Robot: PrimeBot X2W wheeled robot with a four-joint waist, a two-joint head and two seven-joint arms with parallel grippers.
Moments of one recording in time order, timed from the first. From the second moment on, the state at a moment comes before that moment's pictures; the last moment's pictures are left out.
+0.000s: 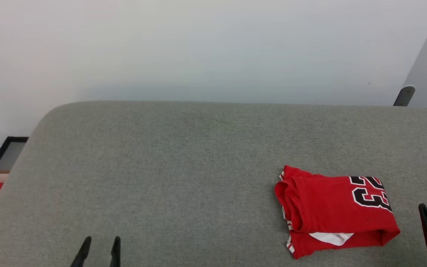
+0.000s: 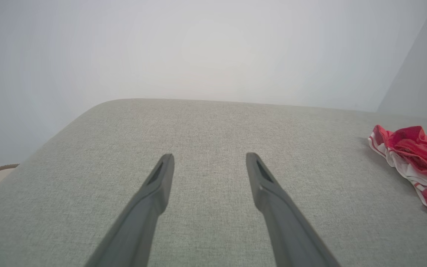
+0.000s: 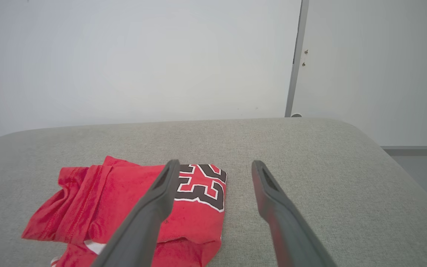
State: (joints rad) left arm 0.21 0.17 0.03 0.10 -0.23 -0.12 -0.26; right arm 0.12 -0.37 -0.10 0.05 0.48 0.13 -0.04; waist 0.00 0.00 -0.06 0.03
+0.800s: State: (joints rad) left arm 0.06 0.14 -0.03 0.12 -0.24 -0.11 -0.26; right arm -0.19 -0.53 0.05 0.17 0.61 0.13 0.68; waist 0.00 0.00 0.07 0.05
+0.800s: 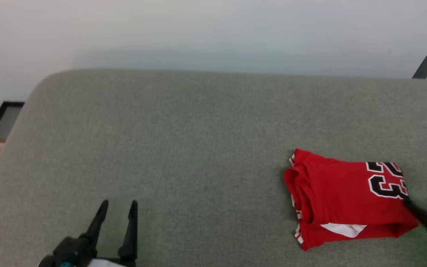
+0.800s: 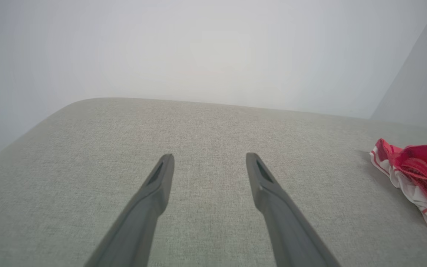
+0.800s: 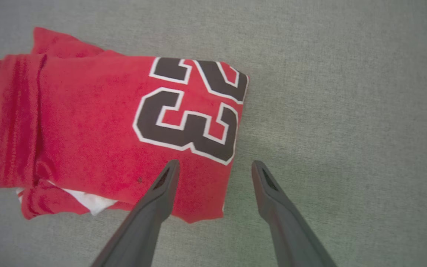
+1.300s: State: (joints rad) left arm -0.11 0.12 -0.08 0.18 -0.24 -0.12 -0.26; right arm -0.33 -0.52 0.05 0.27 0.62 0.13 0.96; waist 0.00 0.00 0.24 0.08
